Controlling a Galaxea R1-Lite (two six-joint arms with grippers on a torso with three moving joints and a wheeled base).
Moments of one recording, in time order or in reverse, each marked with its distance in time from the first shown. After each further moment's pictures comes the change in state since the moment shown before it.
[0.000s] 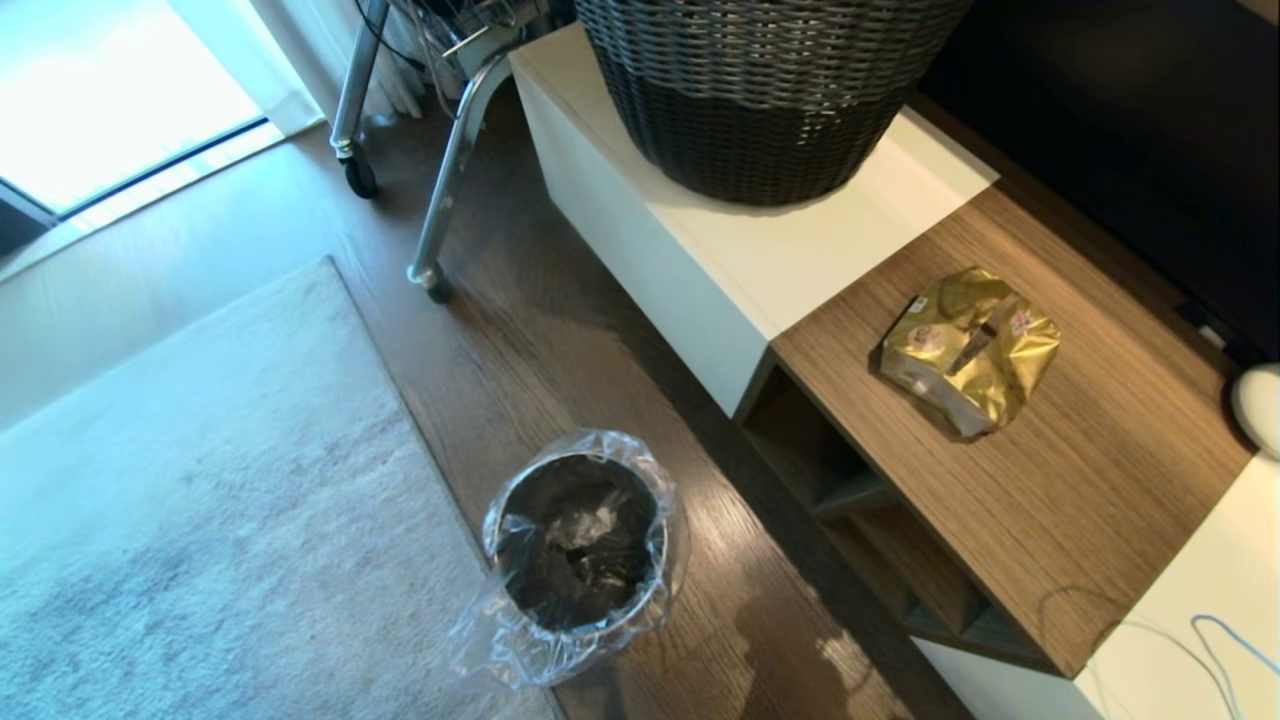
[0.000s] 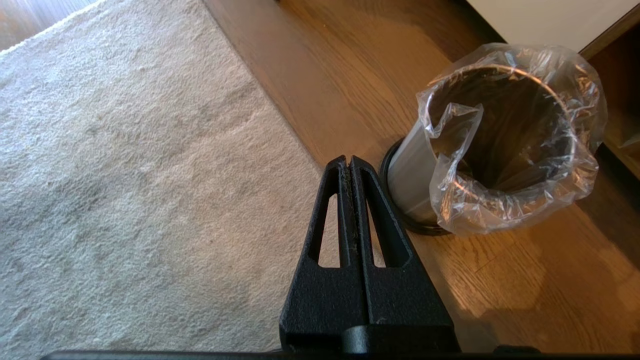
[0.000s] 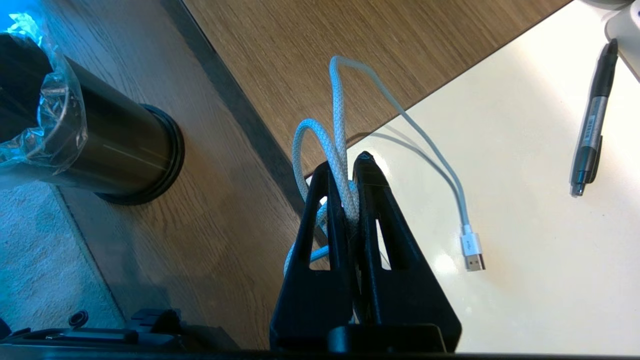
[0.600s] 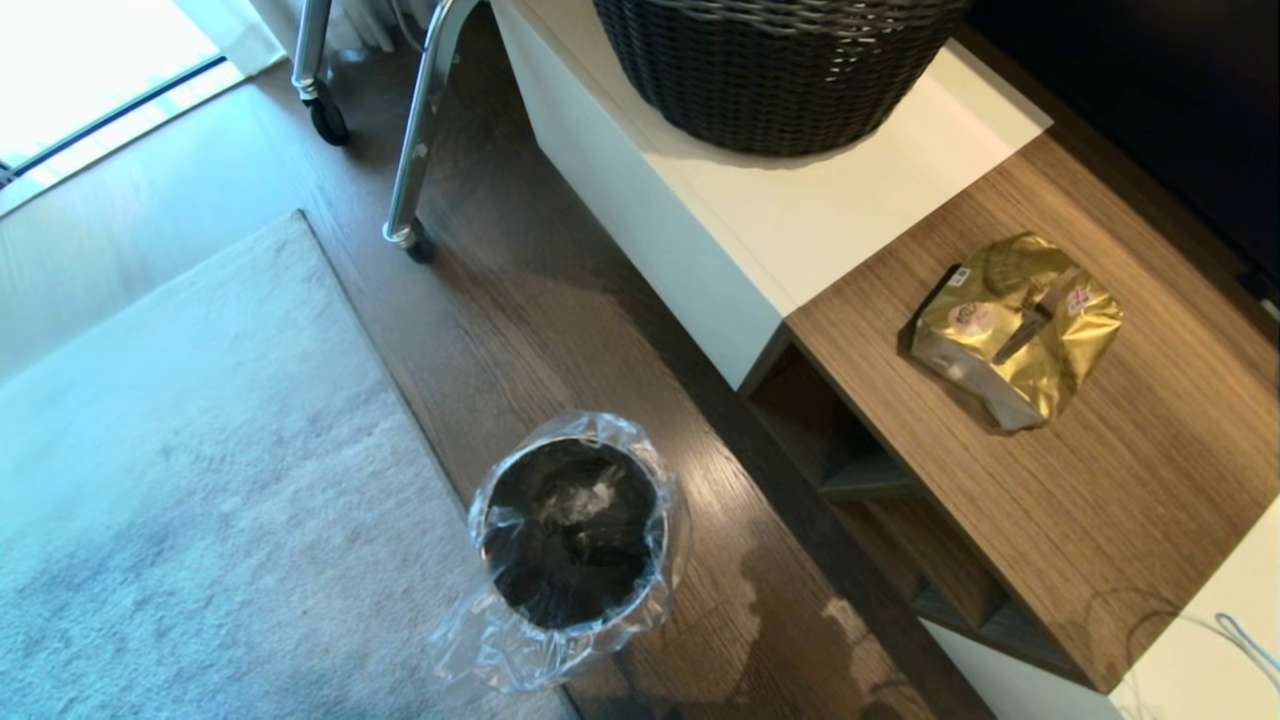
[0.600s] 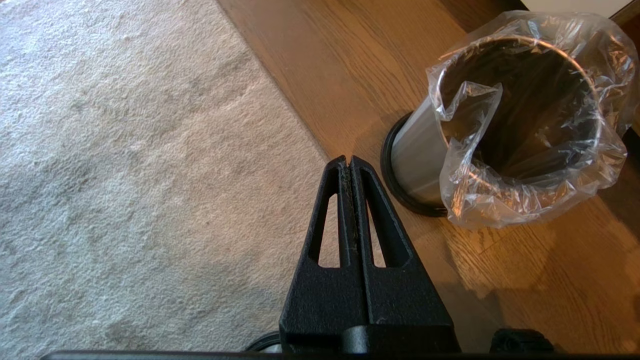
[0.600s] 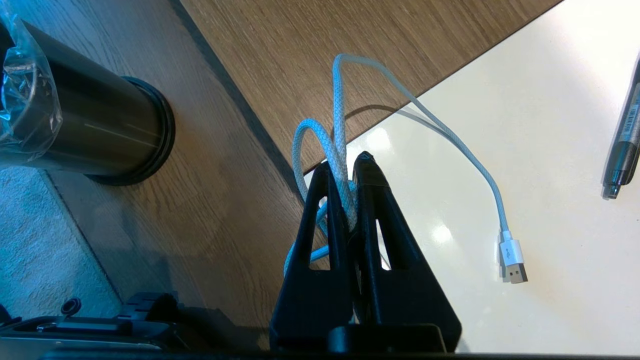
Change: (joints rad) left arm 0.000 0.000 0.000 0.000 0.000 0.000; right arm 0.000 0.000 0.004 -0.005 0.000 -0.005
